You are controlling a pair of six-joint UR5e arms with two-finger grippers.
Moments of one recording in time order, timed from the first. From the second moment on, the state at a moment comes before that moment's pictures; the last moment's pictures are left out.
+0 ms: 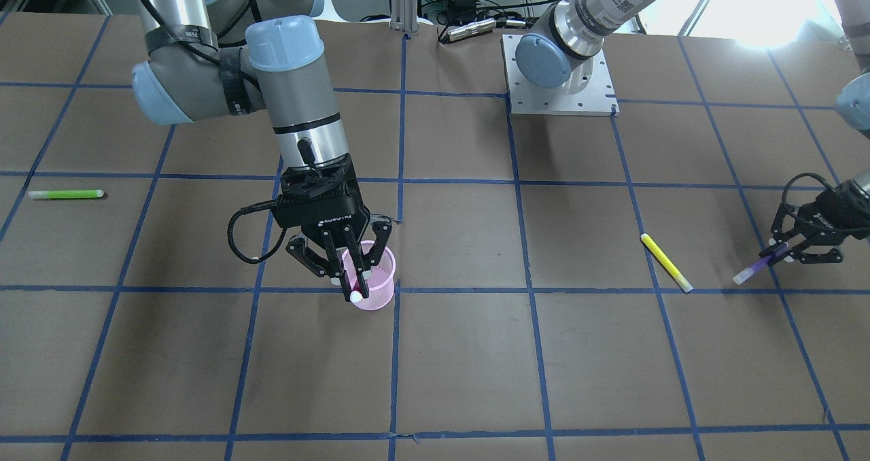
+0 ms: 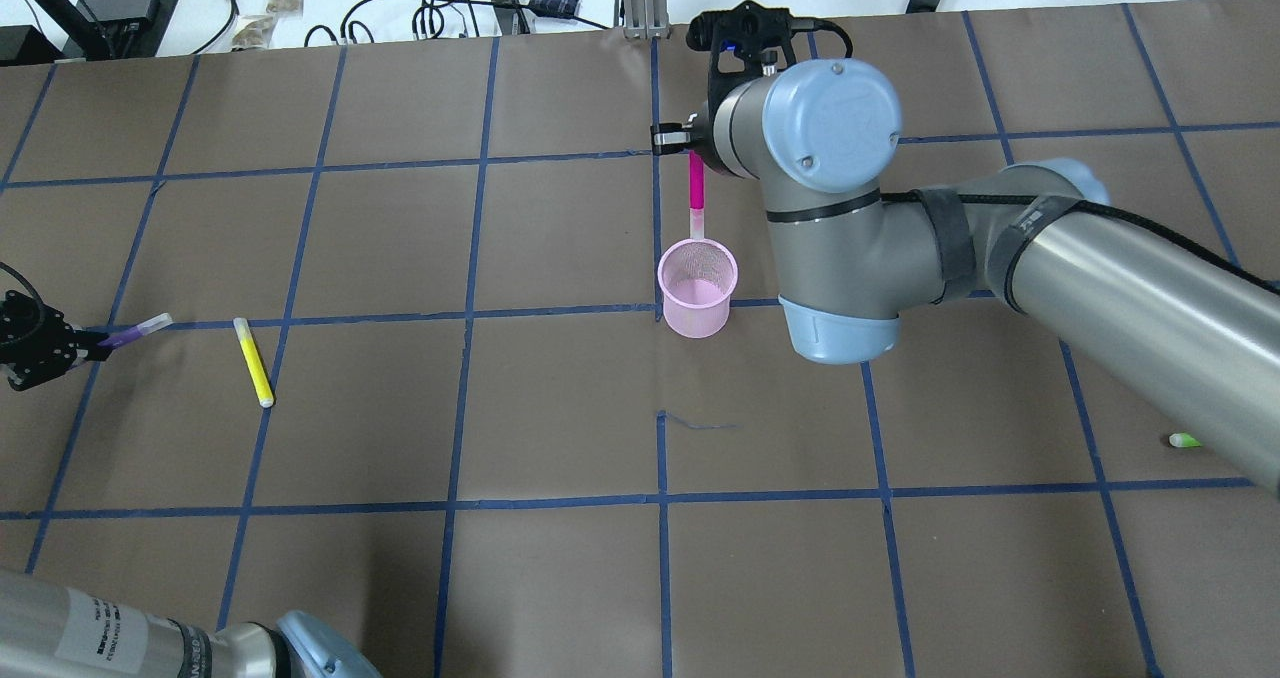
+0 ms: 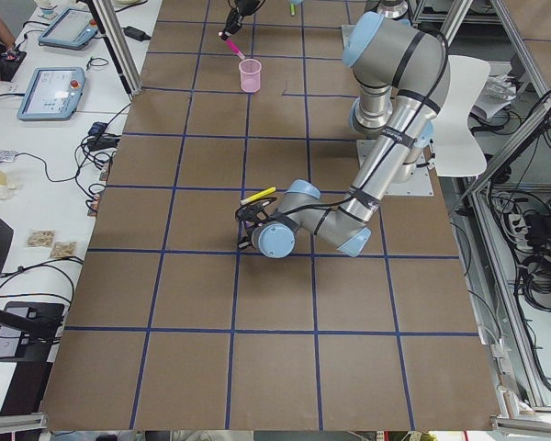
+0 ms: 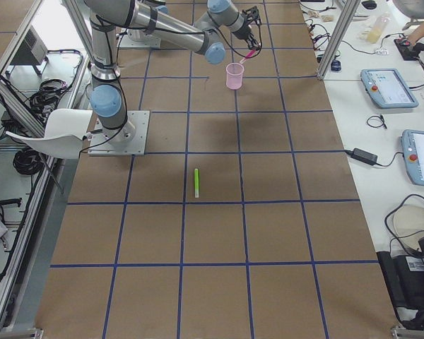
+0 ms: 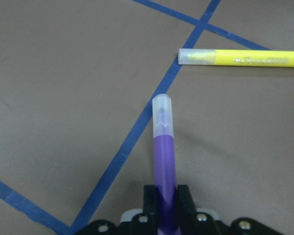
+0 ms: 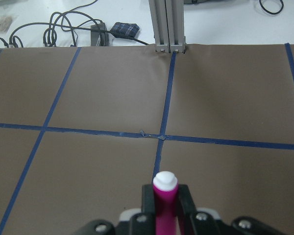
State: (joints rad) left arm -0.61 -2.03 -1.72 -1.22 1.14 2.03; right arm 1.83 -1.28 1.90 -2.93 -1.53 0.17
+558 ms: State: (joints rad) left arm -0.76 -1.83 -1.68 -1.33 1.24 1.87; right arm 1.85 -1.26 1.97 -2.99 -1.57 0.18
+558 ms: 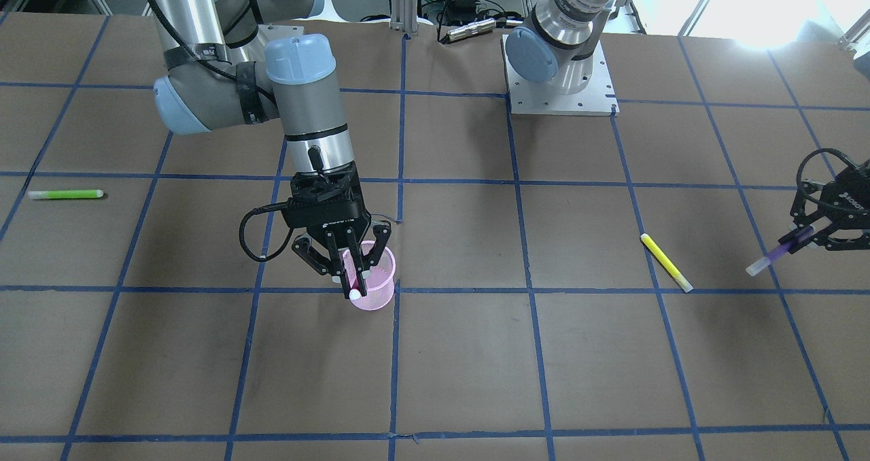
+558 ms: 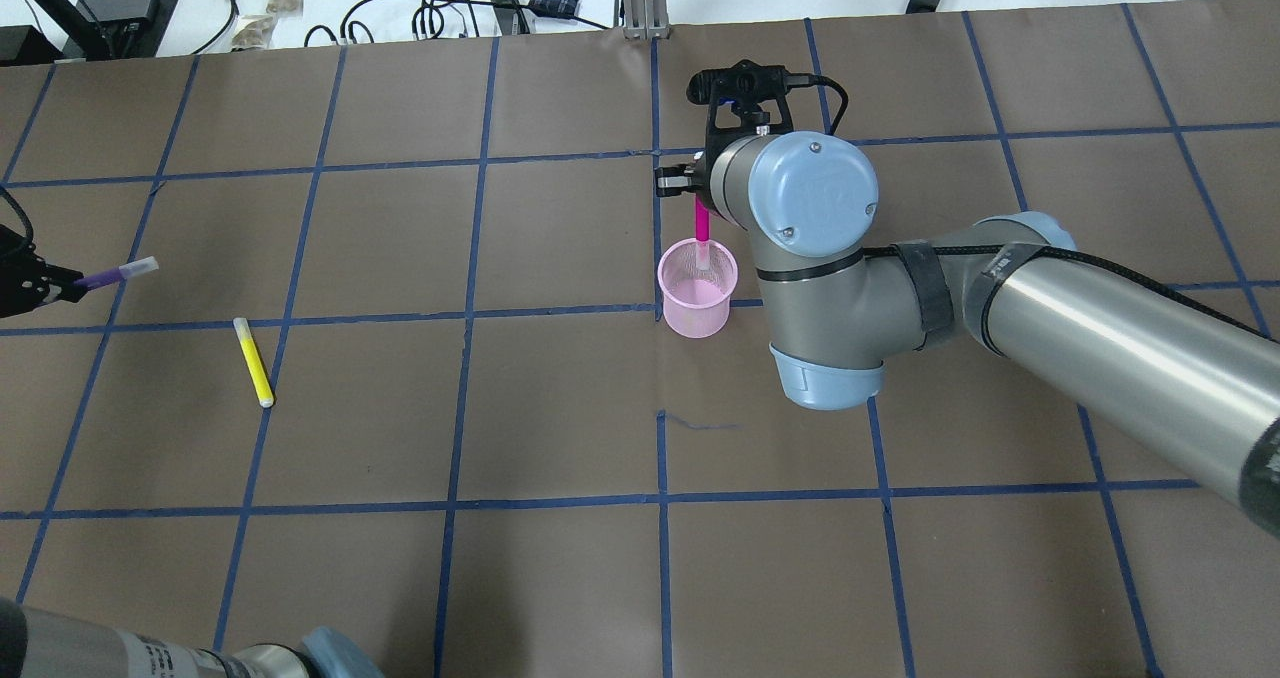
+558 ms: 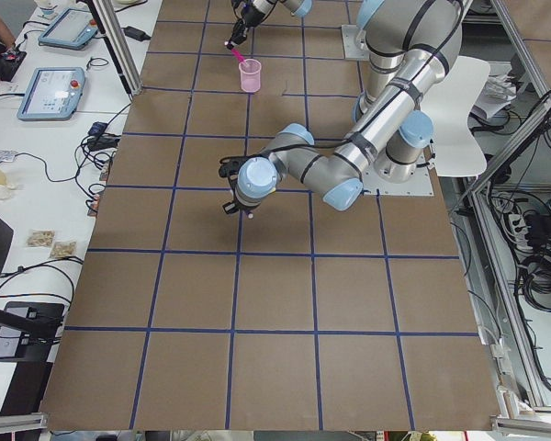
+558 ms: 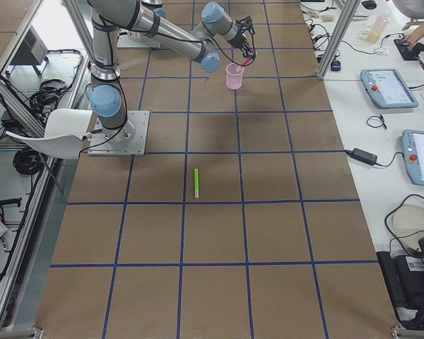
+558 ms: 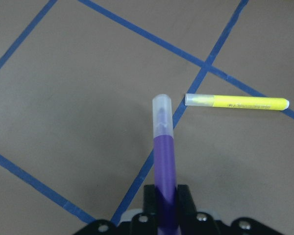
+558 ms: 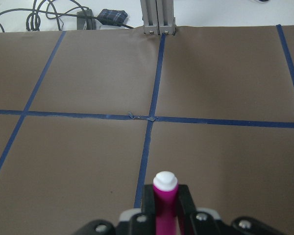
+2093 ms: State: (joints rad) left arm -1.56 -1.59 -1.68 -1.33 1.53 1.20; right arm 1.67 -1.27 1.71 -2.46 -1.49 0.16
